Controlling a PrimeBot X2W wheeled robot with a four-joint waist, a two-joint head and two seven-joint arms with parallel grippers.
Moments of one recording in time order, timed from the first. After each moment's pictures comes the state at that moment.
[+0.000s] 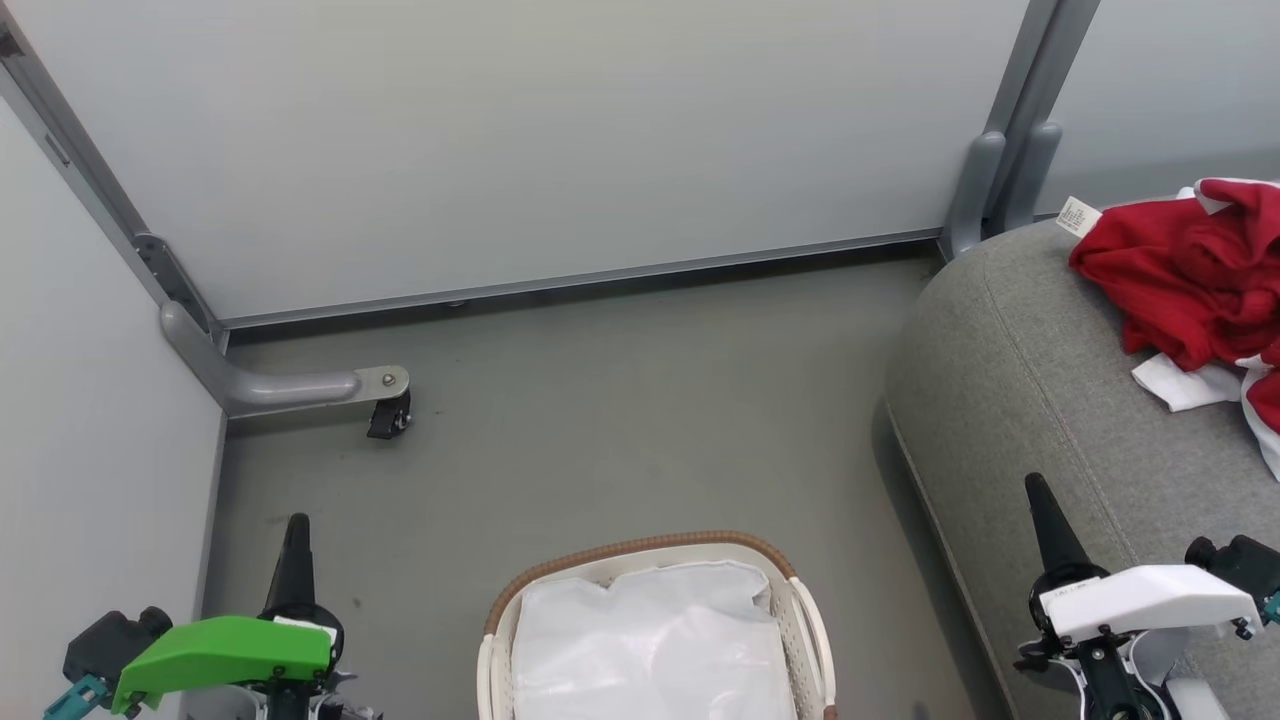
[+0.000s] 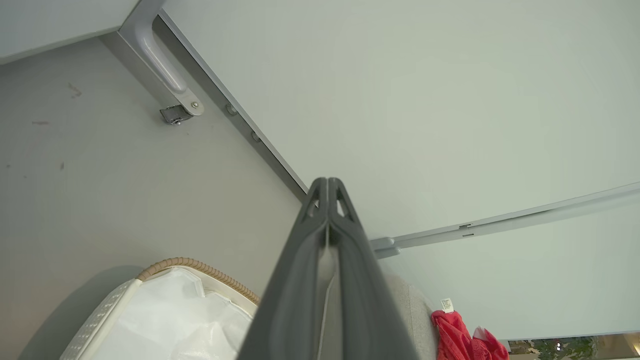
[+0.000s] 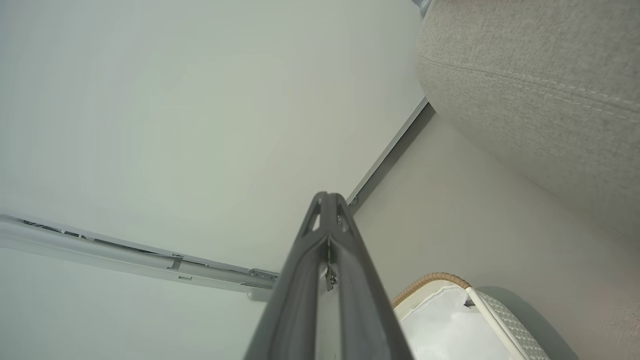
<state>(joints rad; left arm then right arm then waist) -0.06 0.05 0.04 0.29 -1.15 -0.11 -0.02 -0.07 -0.05 -0.06 0.25 1.10 0.13 -0.02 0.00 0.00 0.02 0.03</state>
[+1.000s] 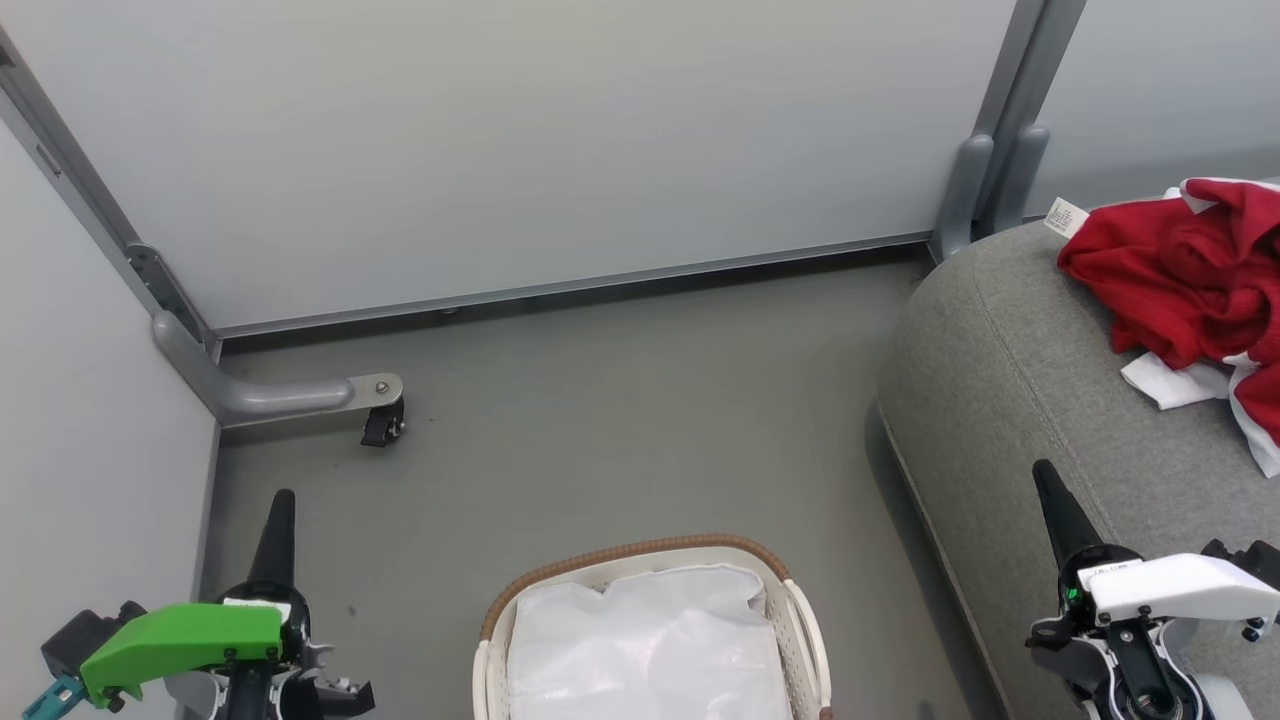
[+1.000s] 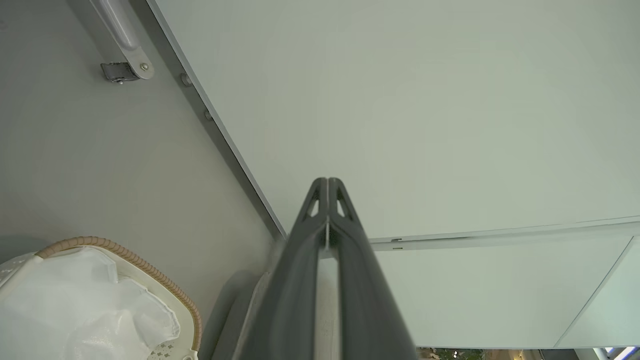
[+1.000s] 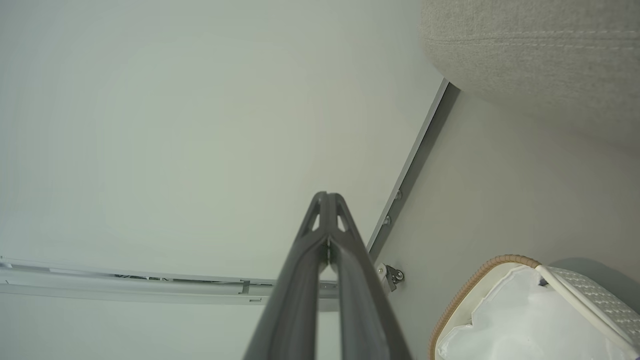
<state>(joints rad) -0.08 0.05 0.08 0.27 -1.40 -0.12 0.05 -0.09 -0.05 -0.09 0.25 1.38 0.13 0.05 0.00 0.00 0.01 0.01</state>
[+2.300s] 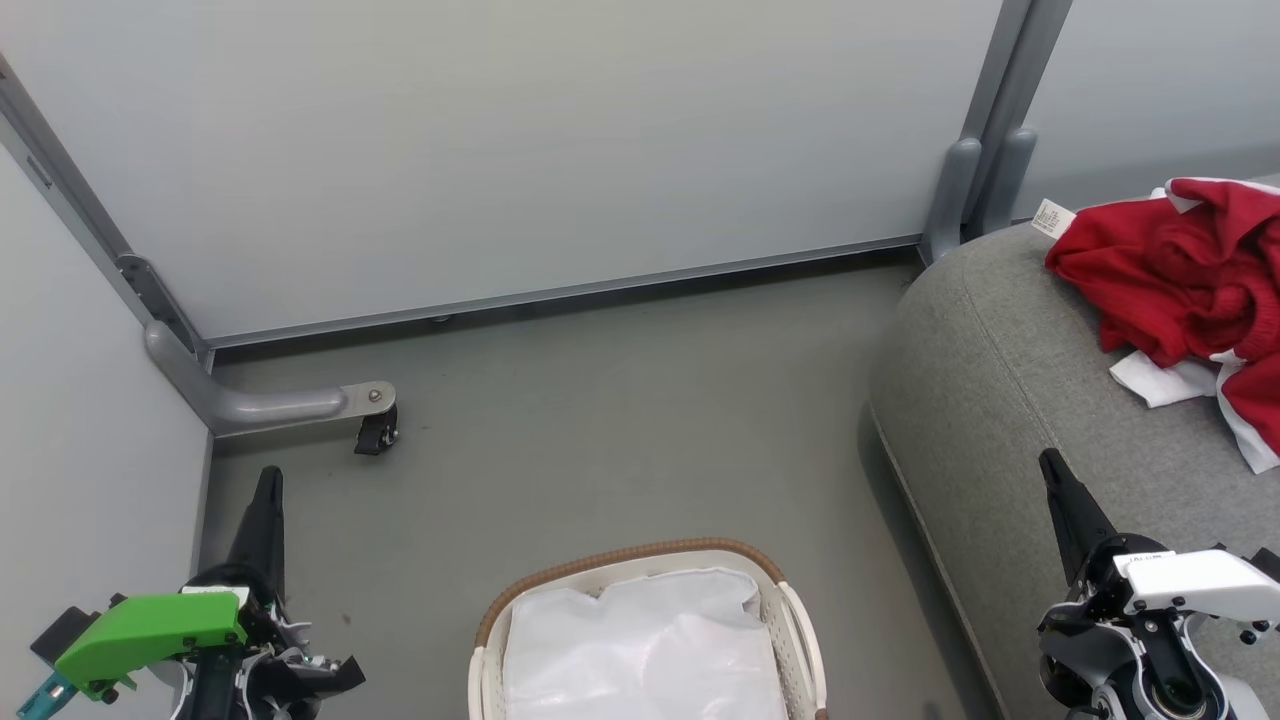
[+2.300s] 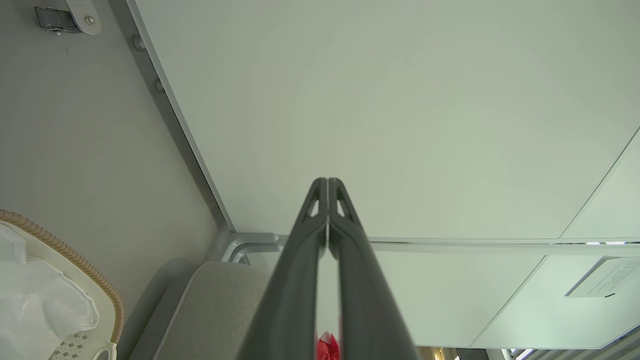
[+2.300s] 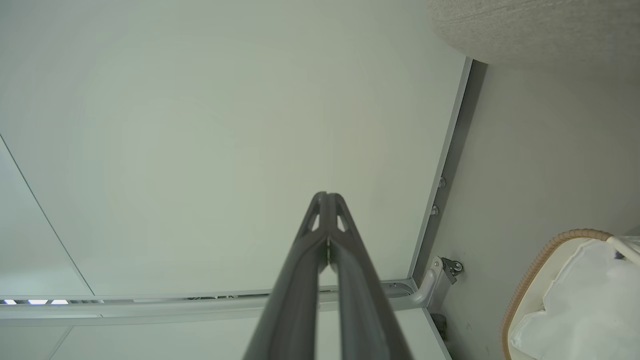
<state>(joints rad) -0.10 0.05 0.11 0.25 -1.61 -0.13 0.11 -0.10 -0.05 -0.11 0.25 1.61 0.13 0.11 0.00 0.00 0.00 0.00</state>
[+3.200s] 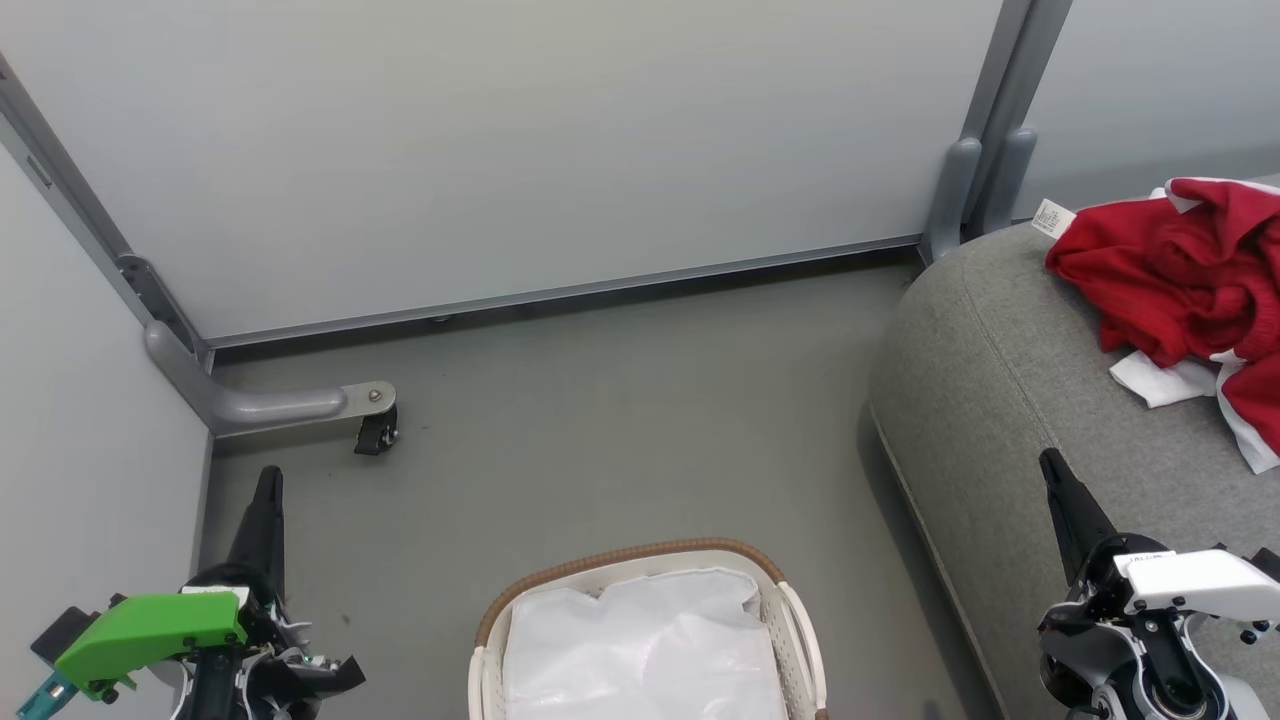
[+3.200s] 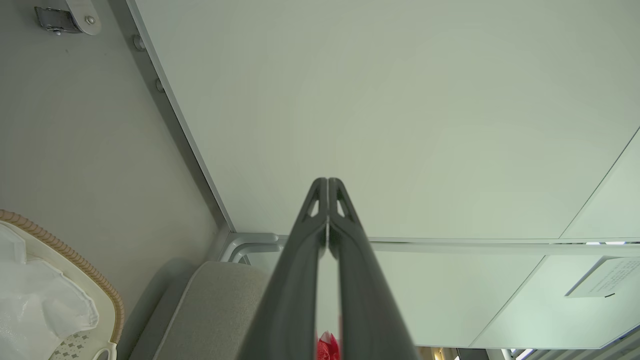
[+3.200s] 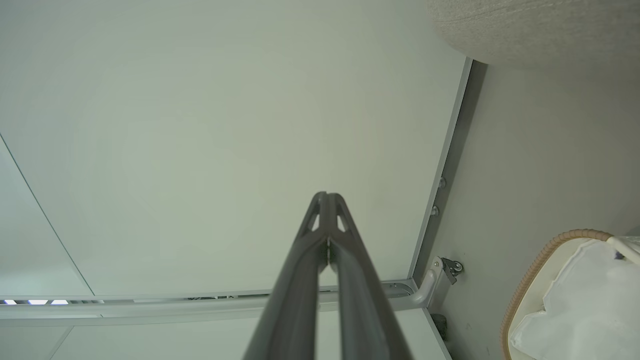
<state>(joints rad) -0.10 0.05 0.11 0.25 -1.61 -0.13 0.11 -0.10 -0.05 -0.11 0.25 1.61 0.13 0.11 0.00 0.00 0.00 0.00</state>
